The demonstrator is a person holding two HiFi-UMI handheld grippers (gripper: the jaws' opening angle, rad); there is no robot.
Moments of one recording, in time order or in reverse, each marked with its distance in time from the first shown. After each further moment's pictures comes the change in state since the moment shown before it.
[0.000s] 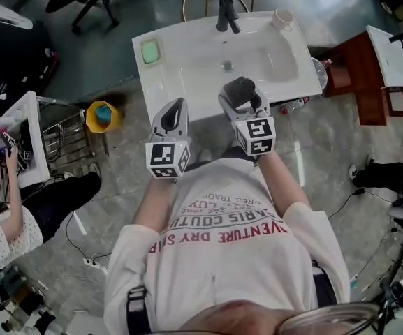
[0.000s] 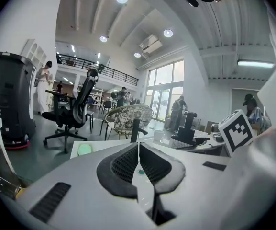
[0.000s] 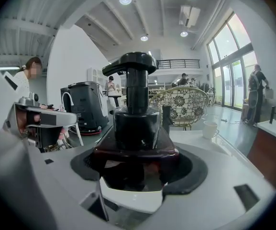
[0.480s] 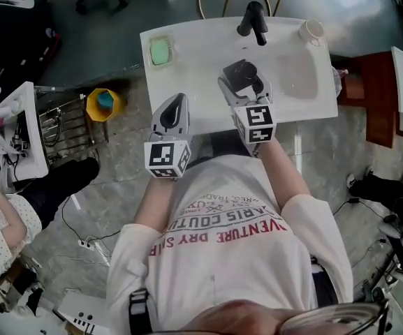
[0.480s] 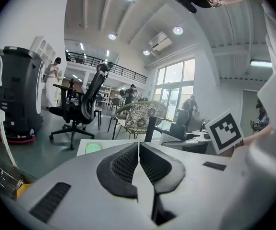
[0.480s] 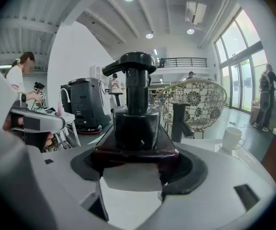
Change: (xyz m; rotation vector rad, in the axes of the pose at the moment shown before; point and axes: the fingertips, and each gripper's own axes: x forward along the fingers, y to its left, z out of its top) left arm 0.056 0.066 -0.003 -0.054 0.018 0.084; right arm 0.122 -0.014 0.025 -0.045 0.011 0.053
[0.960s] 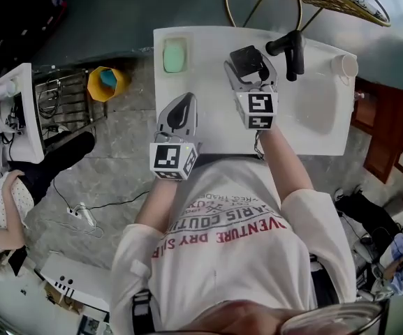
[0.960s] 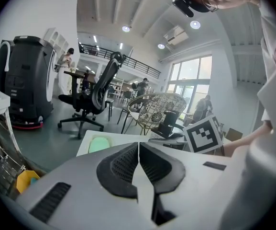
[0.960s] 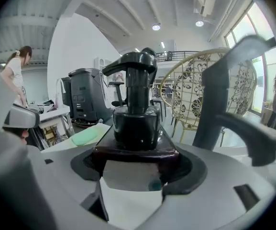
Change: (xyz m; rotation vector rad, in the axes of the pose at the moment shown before) left arm 0.073 0.049 -0.017 -0.116 0.074 0.120; right arm 0.146 -0.028 -0.012 -0.038 0.069 0.083
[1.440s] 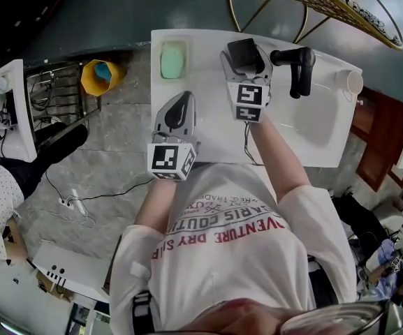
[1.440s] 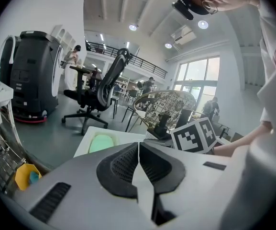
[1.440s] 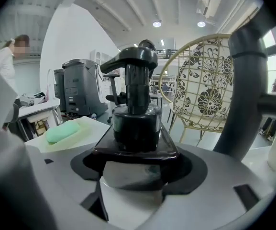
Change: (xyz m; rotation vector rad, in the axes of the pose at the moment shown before) left arm 0.034 0.017 -0.003 -0.058 0.011 0.051; right arm 0.062 -0.017 -0.010 -0.027 0.046 -0.065
